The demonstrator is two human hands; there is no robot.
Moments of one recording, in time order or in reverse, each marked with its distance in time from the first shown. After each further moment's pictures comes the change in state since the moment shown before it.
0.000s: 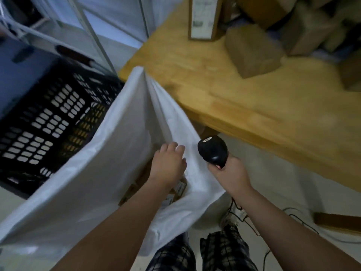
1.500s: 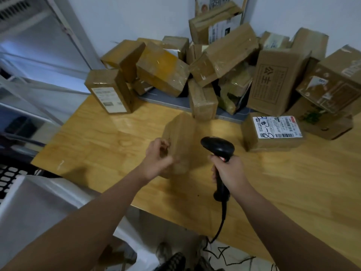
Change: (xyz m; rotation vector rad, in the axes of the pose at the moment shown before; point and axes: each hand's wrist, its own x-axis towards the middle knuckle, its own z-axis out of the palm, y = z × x) left_hand 0.237 0.216 -0.098 -0.884 -0.103 -0.062; right_hand 0.162 0.054 -0.290 0.622 0.160 0.191
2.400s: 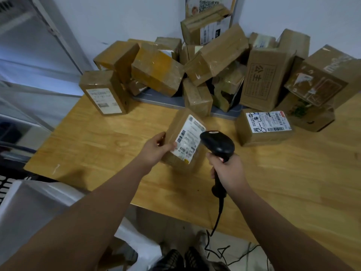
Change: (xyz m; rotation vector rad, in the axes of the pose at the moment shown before) left_hand 0.016 0.010 -0.006 -0.238 0.007 -0.088; right_hand -0.030 -0.002 0.004 0.025 0.062 -0.133
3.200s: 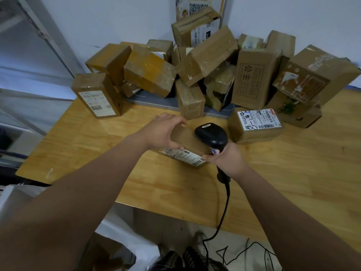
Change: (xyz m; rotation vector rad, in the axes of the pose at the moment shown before) left_hand 0.017 0.069 0.002 1.140 -0.234 0.625; right_hand 0.029 -0.009 -0.020 -0.398 -0.074 -0.059
